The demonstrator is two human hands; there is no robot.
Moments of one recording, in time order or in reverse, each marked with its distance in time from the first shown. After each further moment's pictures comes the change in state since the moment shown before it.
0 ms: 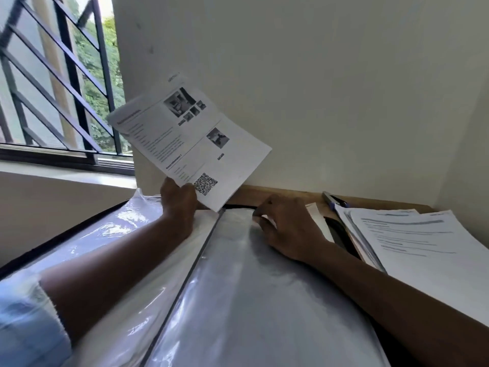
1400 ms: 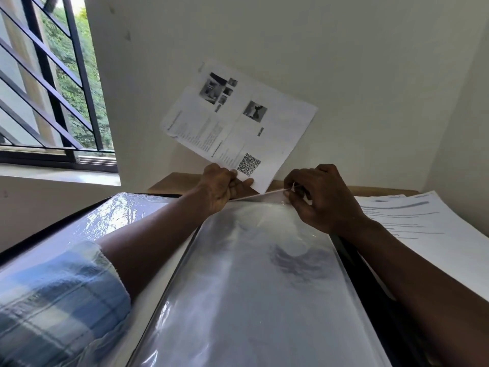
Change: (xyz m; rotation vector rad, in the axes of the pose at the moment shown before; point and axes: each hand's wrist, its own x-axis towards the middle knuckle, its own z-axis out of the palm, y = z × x) left_hand -0.016 -0.002 0.090 -0.252 -0.512 -0.378; right_hand -0.015 0.050 -0.049 -0.076 0.223 -0.066
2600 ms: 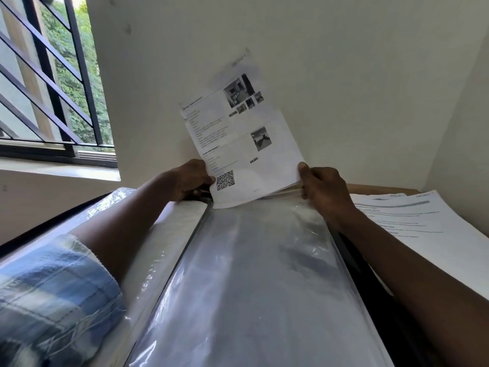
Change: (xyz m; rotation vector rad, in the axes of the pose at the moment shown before) left_hand 0.011 0.042 -0.066 0.897 -0.105 -0.072; right_hand 0.010 0.008 0.021 0.440 0.063 0.816
